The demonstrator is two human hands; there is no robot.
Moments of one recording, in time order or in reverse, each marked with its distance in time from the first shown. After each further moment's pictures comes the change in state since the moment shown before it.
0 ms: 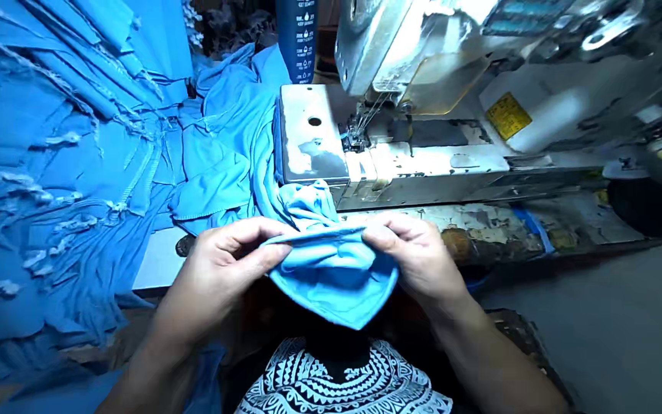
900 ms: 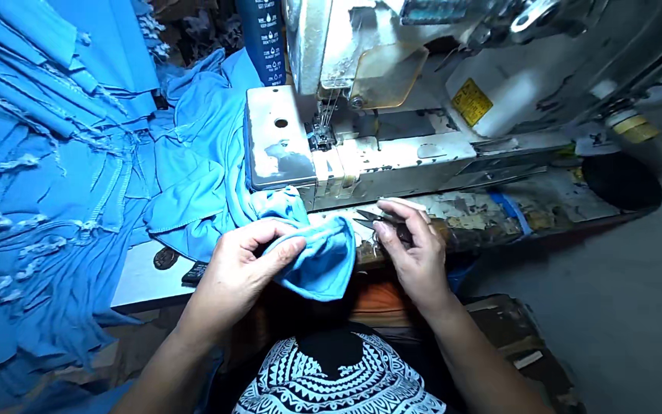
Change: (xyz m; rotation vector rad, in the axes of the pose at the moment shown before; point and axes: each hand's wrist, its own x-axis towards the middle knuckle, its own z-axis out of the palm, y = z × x) left_hand 0.016 -0.010 0.035 0.079 -0.087 -0.036; right_hand -0.034 0.042 -0.042 -0.753 0.389 -0.171
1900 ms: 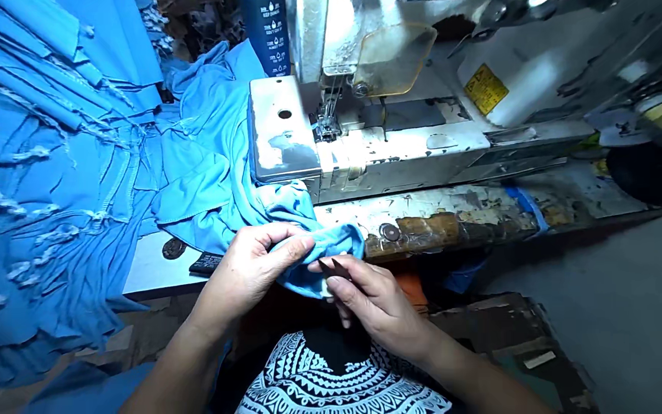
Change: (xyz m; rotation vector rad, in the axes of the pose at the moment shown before) left_hand -0.006 -0.005 0.004 -0.121 -0.059 -0.145; right_hand -0.030 -0.066 0.015 0.682 -0.498 0.075
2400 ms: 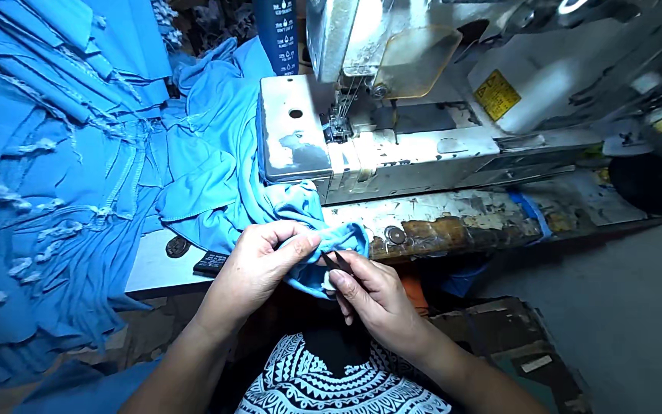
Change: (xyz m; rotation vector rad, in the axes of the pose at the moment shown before) left_hand 0.002 0.002 0.001 -0.074 0.017 -0.003; right_hand 0.005 0.004 0.005 -0.107 0.055 0.036
